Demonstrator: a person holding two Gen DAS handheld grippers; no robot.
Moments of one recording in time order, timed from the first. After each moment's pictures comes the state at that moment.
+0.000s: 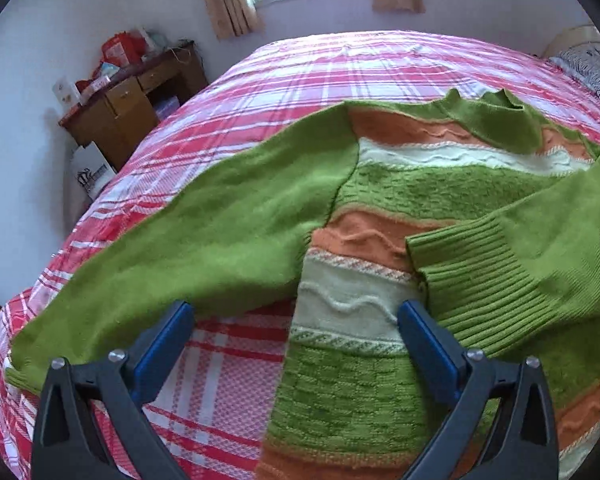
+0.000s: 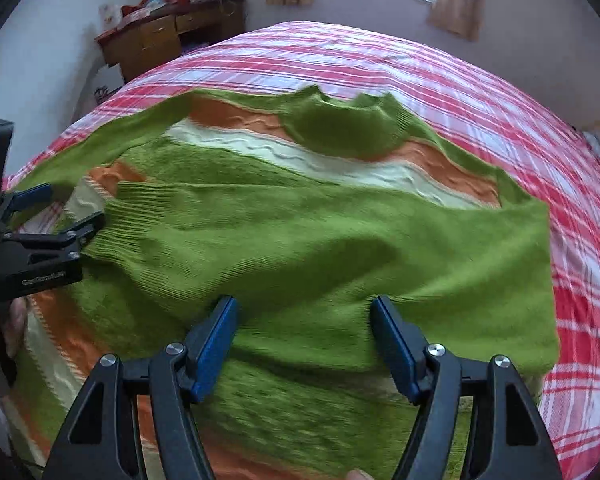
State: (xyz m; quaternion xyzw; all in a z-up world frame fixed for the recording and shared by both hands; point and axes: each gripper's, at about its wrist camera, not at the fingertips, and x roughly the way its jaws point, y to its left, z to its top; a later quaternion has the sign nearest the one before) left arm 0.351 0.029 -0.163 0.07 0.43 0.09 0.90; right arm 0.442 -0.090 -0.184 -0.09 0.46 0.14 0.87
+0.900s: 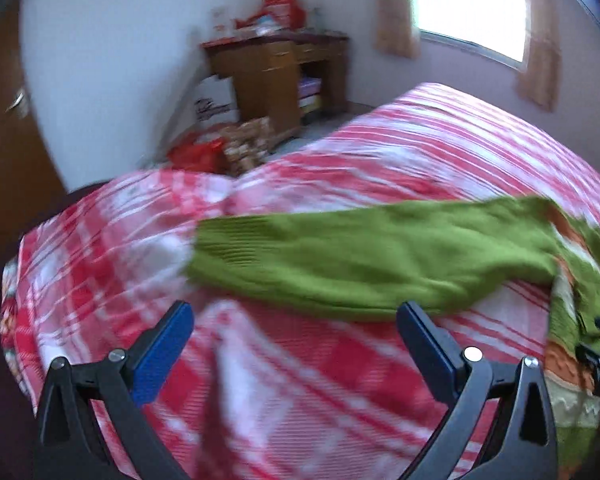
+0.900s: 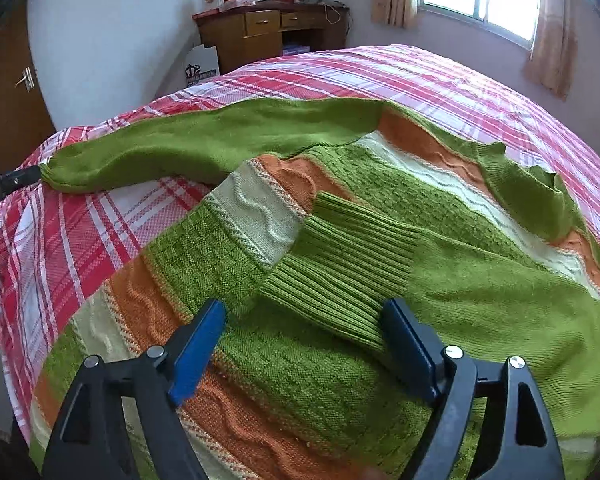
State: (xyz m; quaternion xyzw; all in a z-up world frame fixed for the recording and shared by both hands) left arm 0.206 0.247 -0.125 -0.11 0.38 0.28 0.88; right arm 0.423 0.032 -0.204 -0.13 0.42 0.29 0.85
